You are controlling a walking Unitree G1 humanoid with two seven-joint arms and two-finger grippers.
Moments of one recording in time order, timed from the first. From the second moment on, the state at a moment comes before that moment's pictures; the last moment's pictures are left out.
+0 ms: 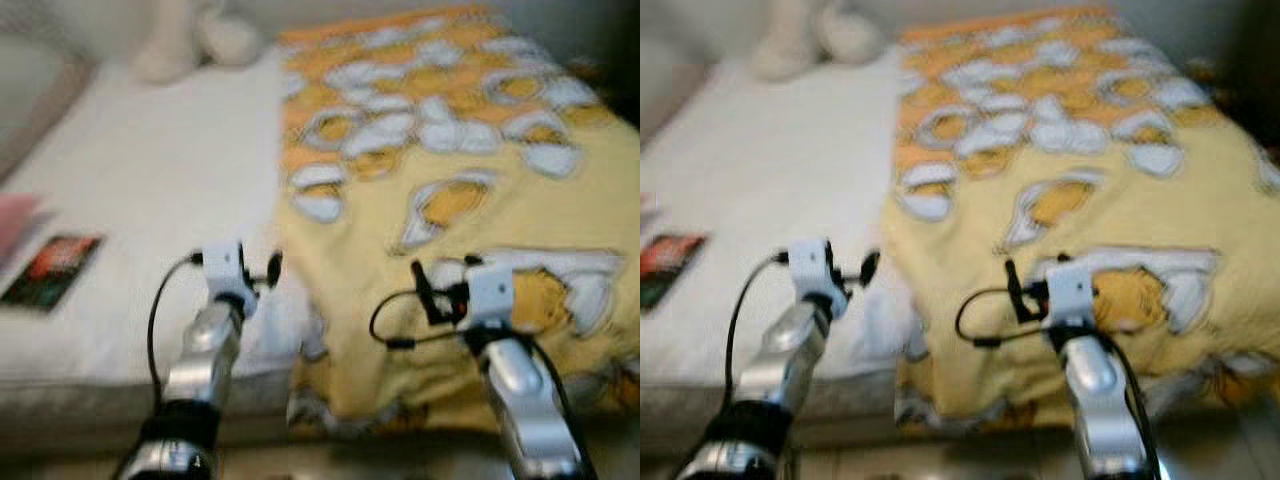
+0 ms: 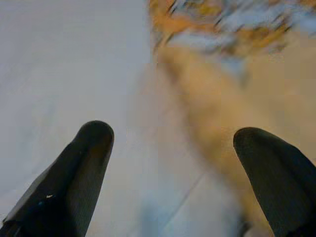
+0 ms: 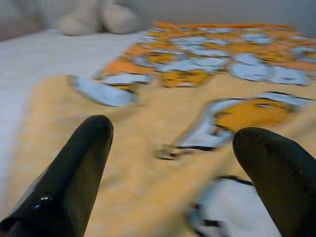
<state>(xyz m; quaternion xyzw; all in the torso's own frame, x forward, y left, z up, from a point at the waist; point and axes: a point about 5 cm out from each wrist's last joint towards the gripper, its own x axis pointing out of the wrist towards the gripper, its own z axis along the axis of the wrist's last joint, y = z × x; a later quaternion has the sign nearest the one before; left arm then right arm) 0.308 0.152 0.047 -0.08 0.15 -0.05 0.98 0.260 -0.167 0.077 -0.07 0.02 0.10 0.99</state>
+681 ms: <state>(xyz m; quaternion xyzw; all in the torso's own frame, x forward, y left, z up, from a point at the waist) 0.333 0.104 0.042 -0.13 0.22 -0.17 0.95 0.170 -0.163 0.066 -0.07 0.08 0.10 0.99</state>
